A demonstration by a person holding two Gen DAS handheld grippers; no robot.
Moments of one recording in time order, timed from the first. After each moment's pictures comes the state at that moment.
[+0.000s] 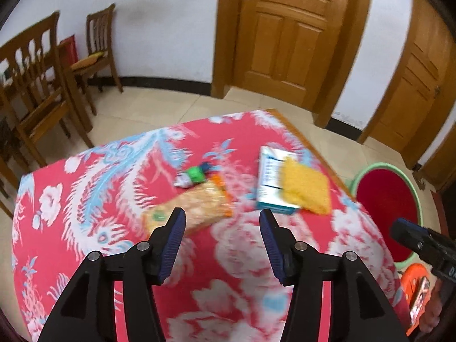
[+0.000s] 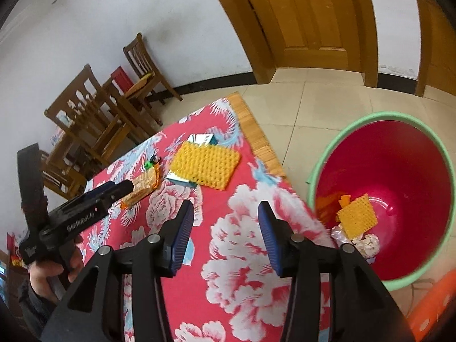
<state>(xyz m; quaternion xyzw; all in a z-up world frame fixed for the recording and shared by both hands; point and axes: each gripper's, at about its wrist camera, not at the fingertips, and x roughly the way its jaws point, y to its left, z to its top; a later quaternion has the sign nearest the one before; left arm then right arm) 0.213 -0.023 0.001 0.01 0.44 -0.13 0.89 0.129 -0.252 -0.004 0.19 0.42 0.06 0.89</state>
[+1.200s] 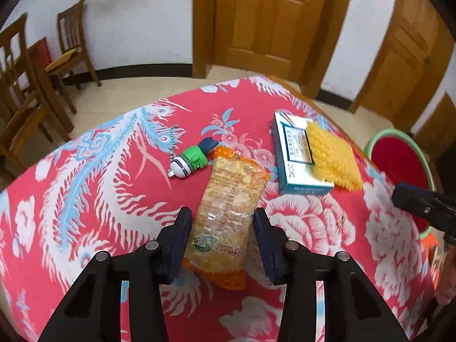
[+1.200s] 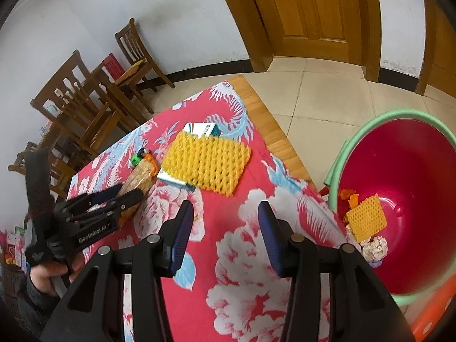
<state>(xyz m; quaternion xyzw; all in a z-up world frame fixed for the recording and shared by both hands) 0.240 -0.024 -0.045 0.04 0.47 -0.18 0.86 0.172 -0.229 -0.029 0.18 0.45 0.04 0.88</state>
